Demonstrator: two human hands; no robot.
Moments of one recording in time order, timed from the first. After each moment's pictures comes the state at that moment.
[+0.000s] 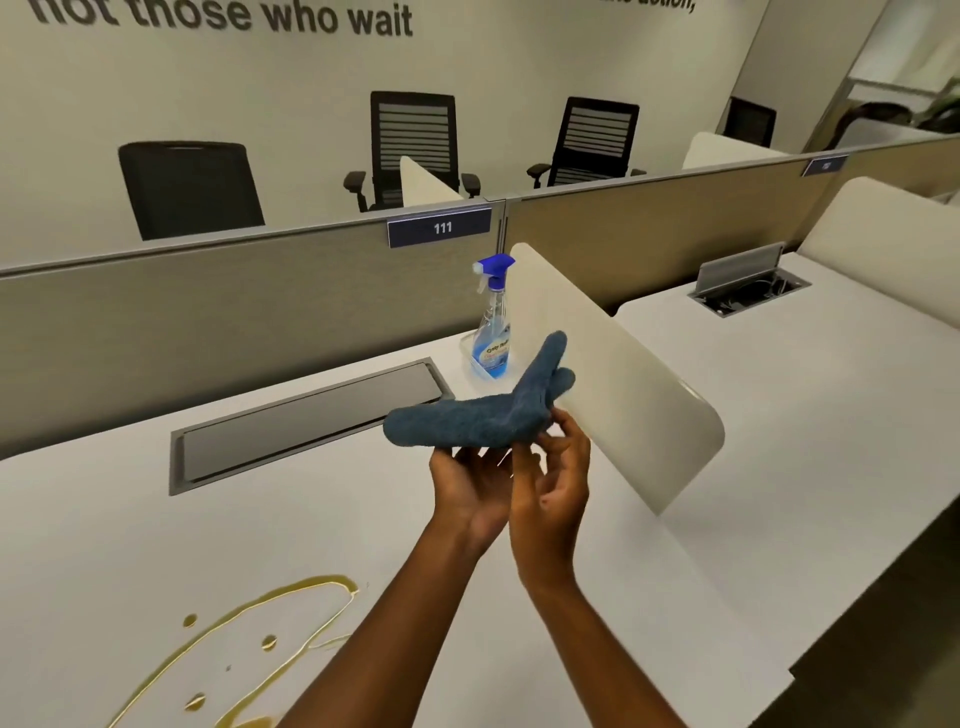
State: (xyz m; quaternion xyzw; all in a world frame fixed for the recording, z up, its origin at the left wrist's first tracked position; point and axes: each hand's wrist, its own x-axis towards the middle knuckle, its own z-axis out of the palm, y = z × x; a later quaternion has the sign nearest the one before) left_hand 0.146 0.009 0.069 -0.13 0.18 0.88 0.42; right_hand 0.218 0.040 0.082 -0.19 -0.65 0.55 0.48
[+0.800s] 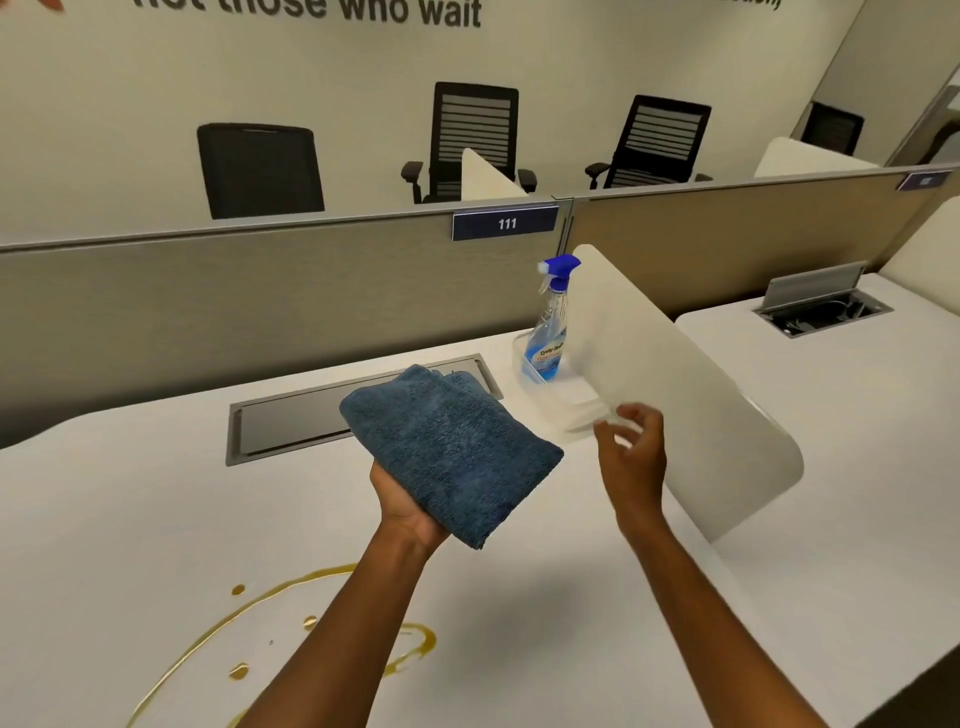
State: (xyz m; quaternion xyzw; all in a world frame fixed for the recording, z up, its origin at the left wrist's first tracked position) left_hand 0.091 -0.078 0.036 -0.14 0.25 0.91 0.29; right_hand 0.163 0.130 0.046 -0.33 -0.70 0.53 0.34
